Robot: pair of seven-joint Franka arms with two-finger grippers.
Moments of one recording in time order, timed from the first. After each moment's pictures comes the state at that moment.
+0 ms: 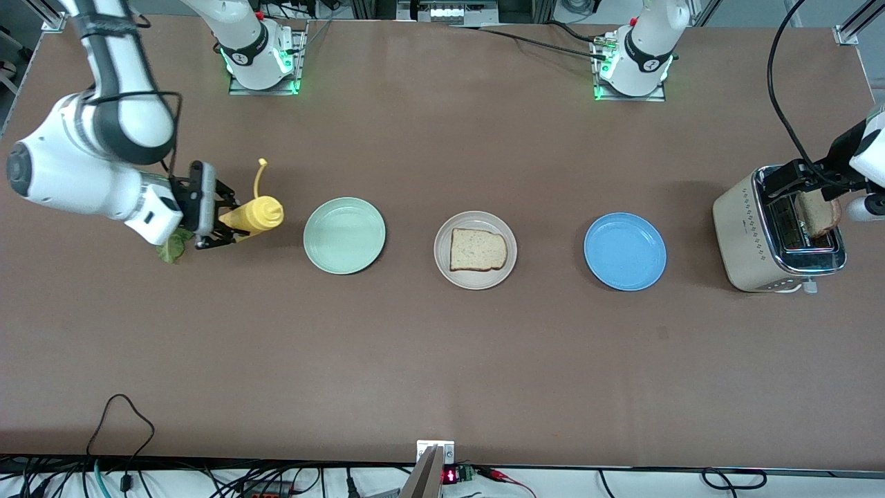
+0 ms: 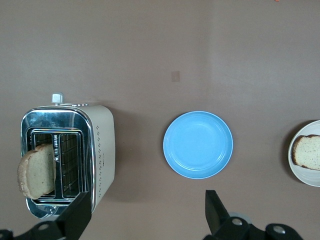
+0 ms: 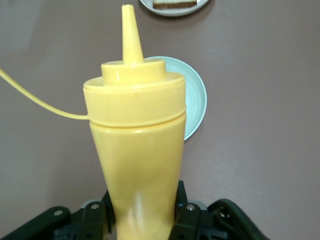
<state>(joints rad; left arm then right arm) 0.07 0.06 -0.04 -1.59 0.02 1.64 -0.06 0.05 0.19 -0.06 -2.05 0.57 2.01 -1.92</state>
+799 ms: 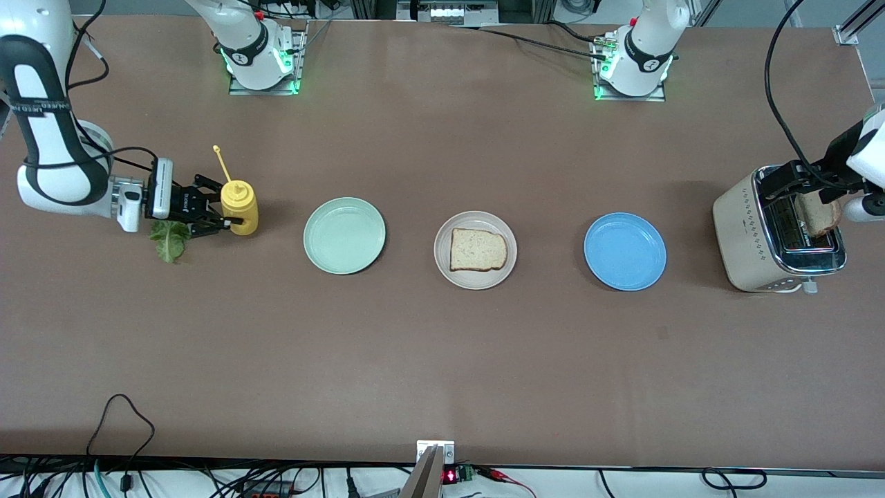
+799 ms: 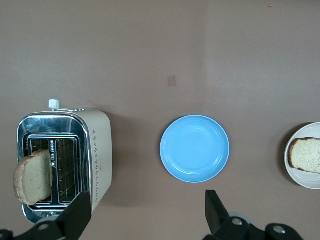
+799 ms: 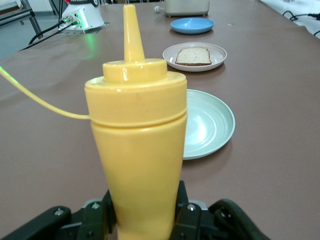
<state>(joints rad) 0.07 0.06 -0.05 -1.59 0.01 1.66 -0.06 -0.20 0.39 -0.07 -2.16 0.96 1.83 -2.54</state>
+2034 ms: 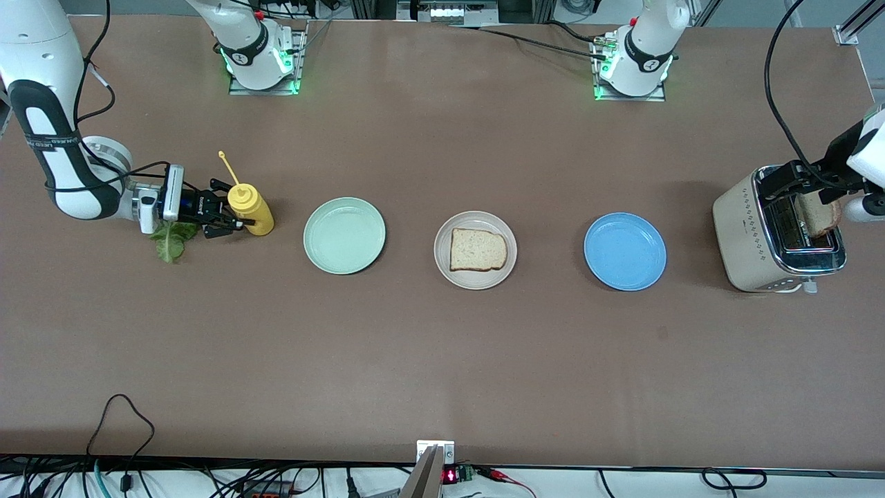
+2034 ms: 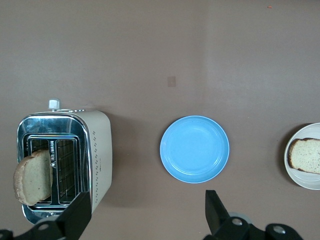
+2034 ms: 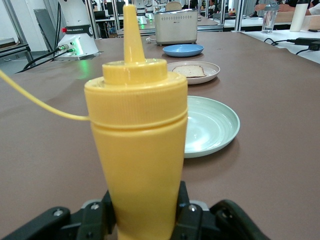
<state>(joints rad) 0.07 0.06 -0.04 -1.59 0.01 1.66 -0.06 -0.29 0.52 -0.04 -2.17 1.06 1.78 -2.66</state>
